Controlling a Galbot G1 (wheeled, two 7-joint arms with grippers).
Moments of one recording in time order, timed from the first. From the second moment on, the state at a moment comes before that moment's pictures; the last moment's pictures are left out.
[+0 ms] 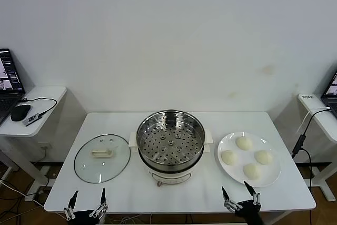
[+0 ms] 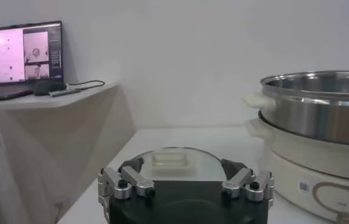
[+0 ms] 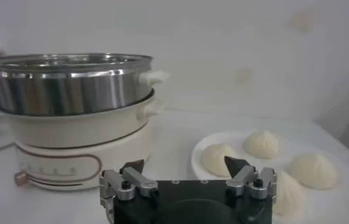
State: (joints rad) left arm 1.96 -1.36 -0.56 -2.17 -0.13 -0.08 -0.25; right arm -1.81 1.27 0.63 2.05 0.18 0.02 -0.09
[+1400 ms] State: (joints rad) left arm 1.87 -1.31 -0.63 -2.21 0.03 0.02 -0.20; right arm -0.63 0.53 0.01 1.49 -0.25 -0.13 -0.84
